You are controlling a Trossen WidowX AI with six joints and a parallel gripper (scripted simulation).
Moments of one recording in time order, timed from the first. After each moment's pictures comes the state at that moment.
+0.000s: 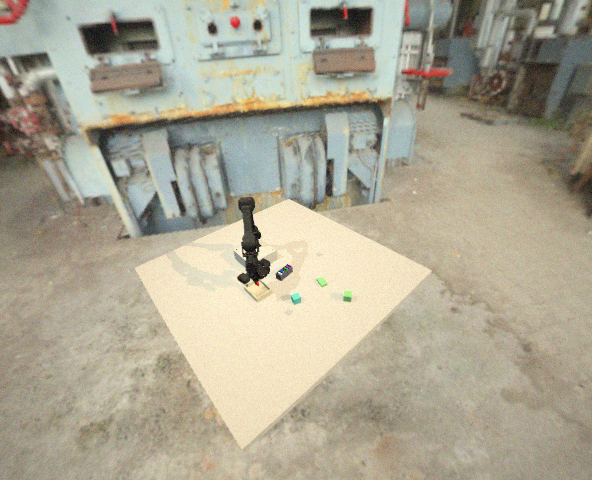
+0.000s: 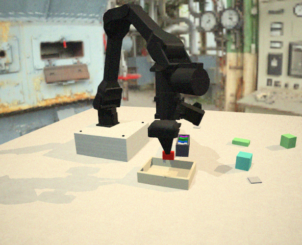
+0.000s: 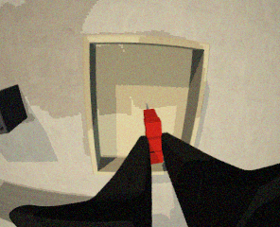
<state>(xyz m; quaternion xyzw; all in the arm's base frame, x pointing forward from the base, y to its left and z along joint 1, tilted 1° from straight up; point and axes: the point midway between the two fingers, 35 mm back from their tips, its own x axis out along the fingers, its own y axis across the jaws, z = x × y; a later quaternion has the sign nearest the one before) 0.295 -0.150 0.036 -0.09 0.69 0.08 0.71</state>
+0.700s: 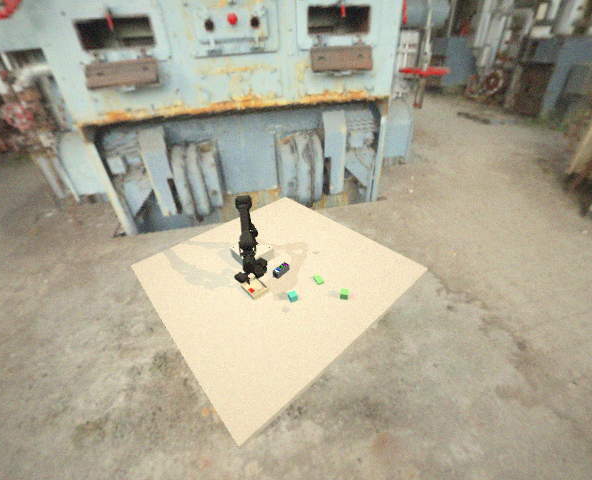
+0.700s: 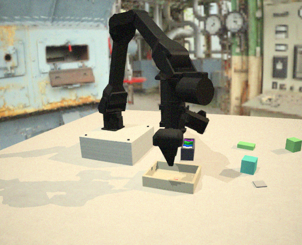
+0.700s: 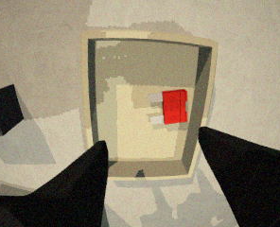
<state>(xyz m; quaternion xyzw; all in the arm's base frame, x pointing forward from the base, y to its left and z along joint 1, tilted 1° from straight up) 0.294 -0.149 0.026 -0.09 0.69 0.08 0.71</state>
